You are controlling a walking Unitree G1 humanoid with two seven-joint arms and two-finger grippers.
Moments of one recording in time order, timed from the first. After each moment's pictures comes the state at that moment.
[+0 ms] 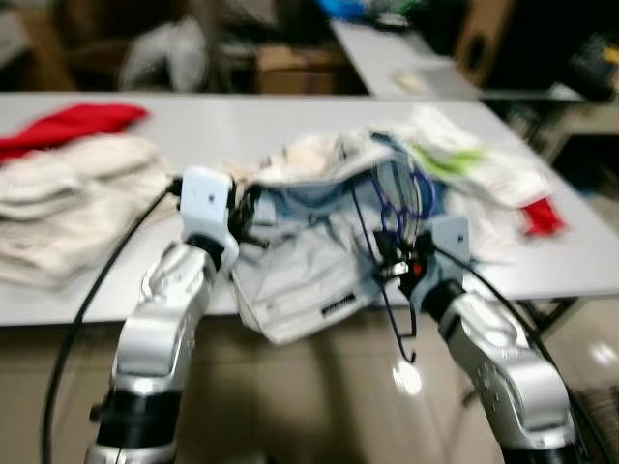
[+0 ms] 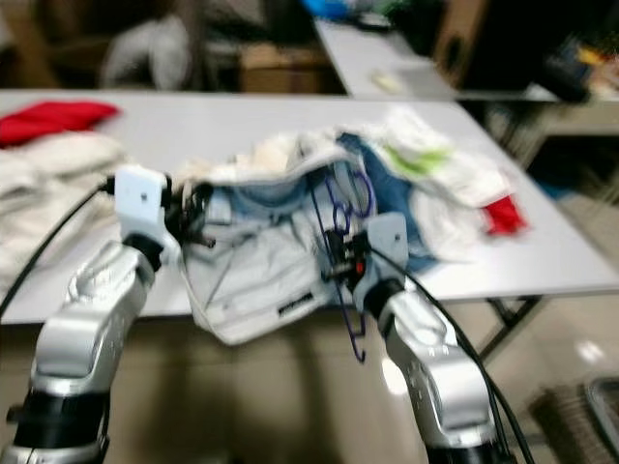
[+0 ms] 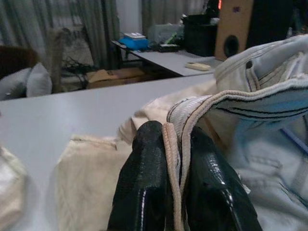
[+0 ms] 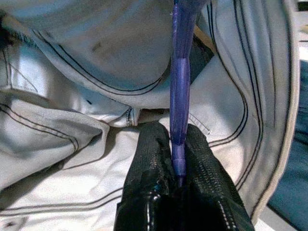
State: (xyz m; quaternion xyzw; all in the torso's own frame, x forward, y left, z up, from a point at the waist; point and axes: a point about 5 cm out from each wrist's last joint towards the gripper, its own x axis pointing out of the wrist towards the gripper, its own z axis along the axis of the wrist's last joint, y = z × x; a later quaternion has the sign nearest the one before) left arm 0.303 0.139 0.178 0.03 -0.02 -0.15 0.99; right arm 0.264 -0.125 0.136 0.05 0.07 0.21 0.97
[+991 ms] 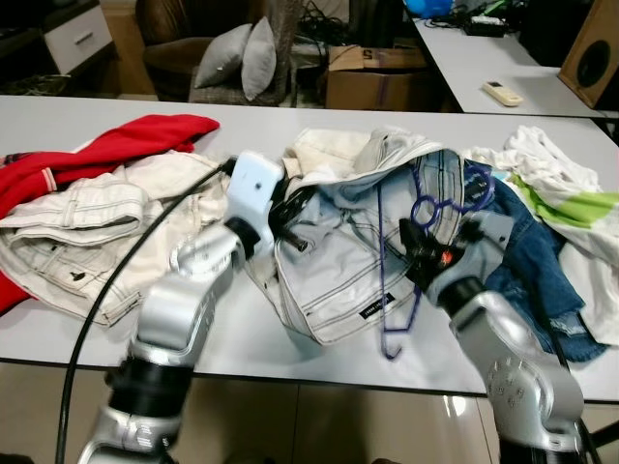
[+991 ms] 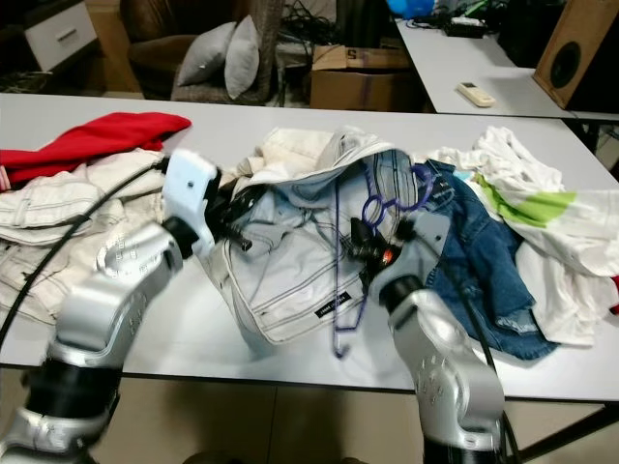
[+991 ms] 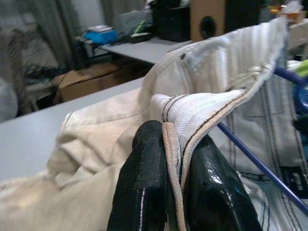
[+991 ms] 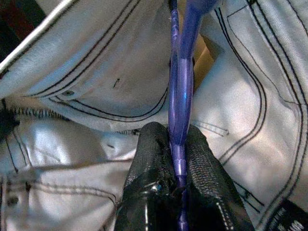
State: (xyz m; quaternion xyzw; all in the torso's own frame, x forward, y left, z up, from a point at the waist) left arm 0.311 0.100 0.193 0.07 -0.01 -0.32 0.95; right arm 0.268 -0.145 0.147 0.24 0.06 0.13 0.96
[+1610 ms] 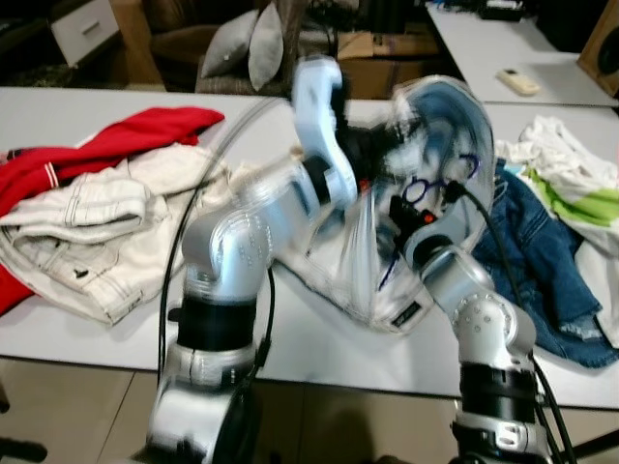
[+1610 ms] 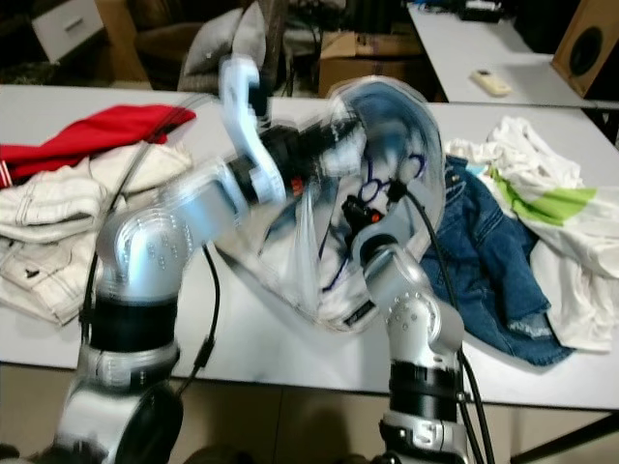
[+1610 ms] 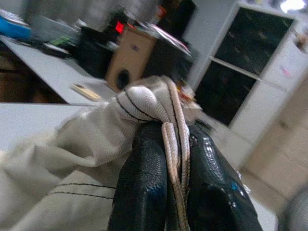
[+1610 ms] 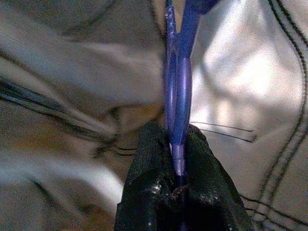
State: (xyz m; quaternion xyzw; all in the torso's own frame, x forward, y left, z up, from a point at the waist) left arm 0.324 0.029 0.280 -0.24 0.00 -0.42 0.87; right arm 0.320 -0.125 0.140 0.32 0.14 0.02 0.94
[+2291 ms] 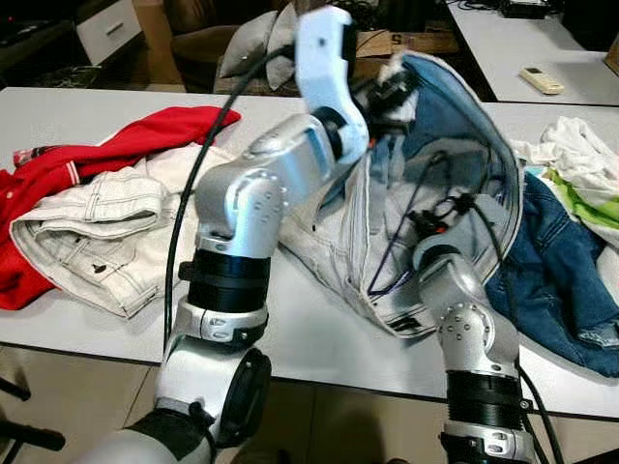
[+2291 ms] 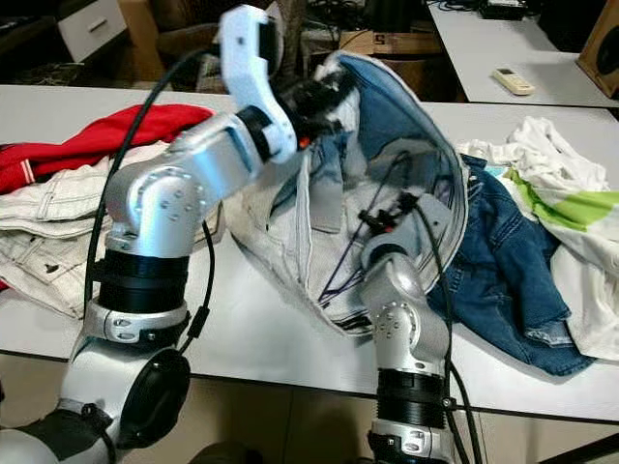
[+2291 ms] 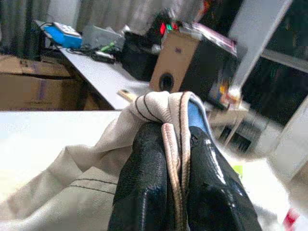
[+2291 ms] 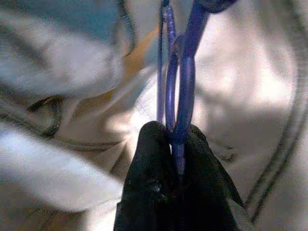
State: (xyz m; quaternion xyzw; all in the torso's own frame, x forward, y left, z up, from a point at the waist) left arm 0.335 0.021 0.297 -0.15 0.00 -0.38 0.91; right arm 0.318 -0.125 0.132 0.29 0.13 -0.07 0.95
